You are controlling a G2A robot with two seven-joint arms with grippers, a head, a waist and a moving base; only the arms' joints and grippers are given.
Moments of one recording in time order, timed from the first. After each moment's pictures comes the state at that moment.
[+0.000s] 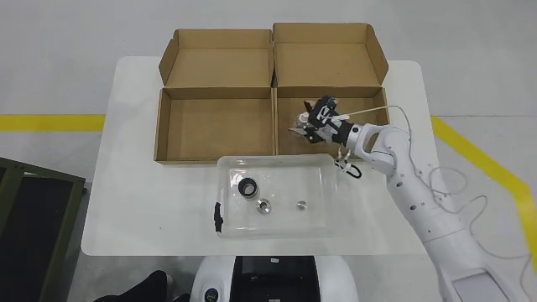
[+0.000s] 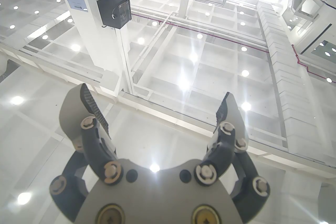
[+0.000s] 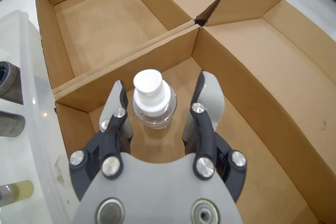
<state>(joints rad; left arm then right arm) -0.37 -0.34 -0.25 -1.16 3.07 0.41 0.06 -0.86 -1.21 1.08 -1.27 -1.25 -0.72 0.14</state>
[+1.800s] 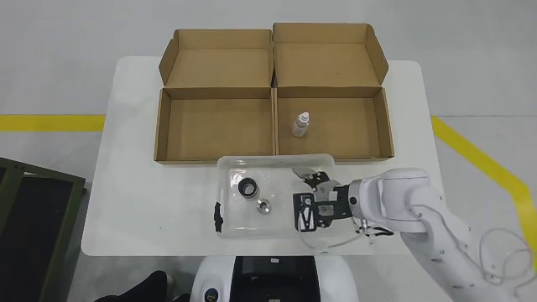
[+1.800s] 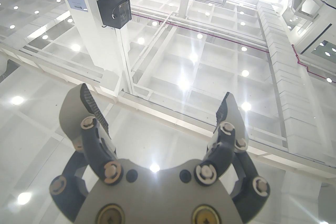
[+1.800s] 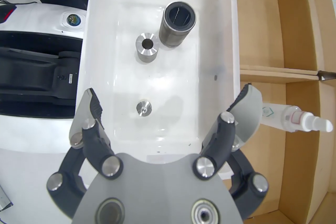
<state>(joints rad) -0.37 -0.34 -0.25 -1.16 3.07 0.41 0.06 -1.18 -1.00 1.08 -2.02 -1.14 -1.01 0.76</state>
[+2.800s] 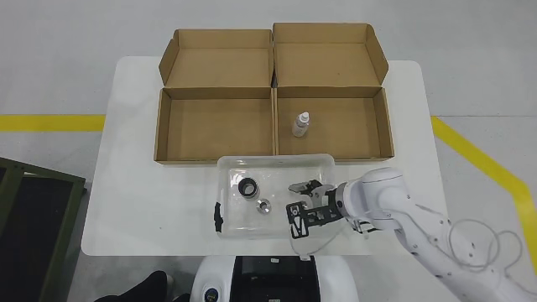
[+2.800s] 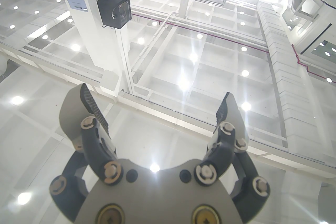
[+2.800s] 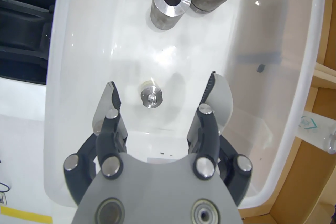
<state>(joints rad) -0.37 -0.34 -0.25 -1.16 3.07 0.41 0.06 -1.03 -0.94 0.84 -1.91 -1.32 -1.01 0.69</state>
